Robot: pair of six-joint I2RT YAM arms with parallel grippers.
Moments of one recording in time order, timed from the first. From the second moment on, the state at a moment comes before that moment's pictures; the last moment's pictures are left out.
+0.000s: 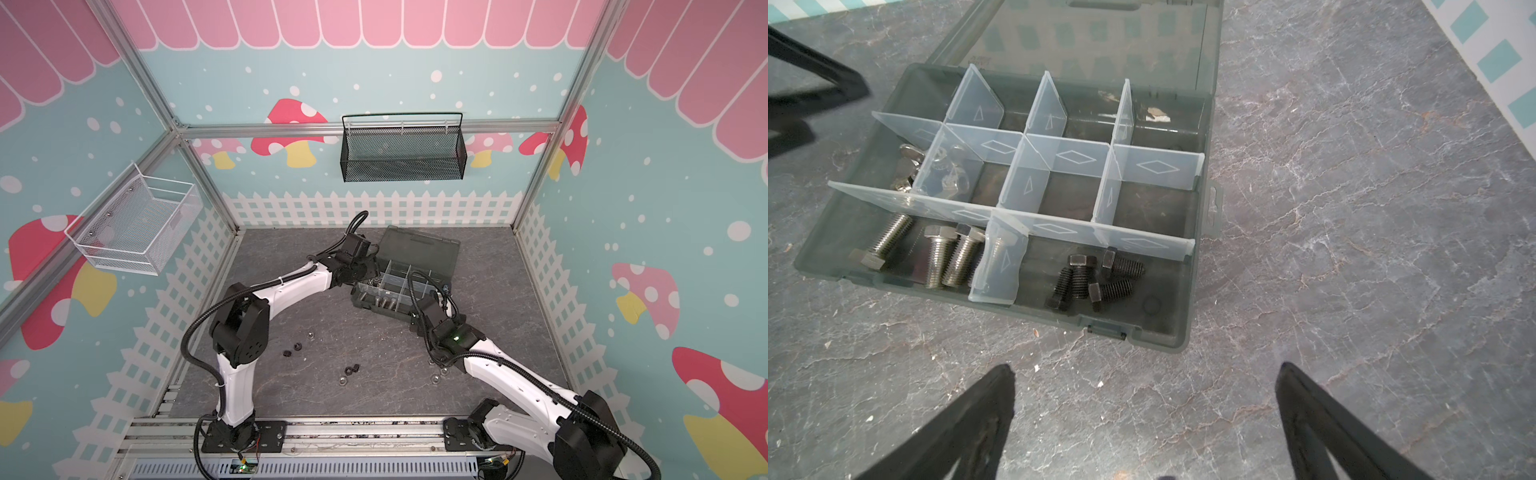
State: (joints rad) left arm -0.60 2.01 1.59 -0.41 -0.11 -0.72; right arm 0.69 1.08 0.70 -0.53 0.53 0.66
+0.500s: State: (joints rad) left arm -0.61 1.56 1.16 -0.35 -0.18 -0.77; right arm 0.69 0.97 0.65 -0.68 0.41 0.71
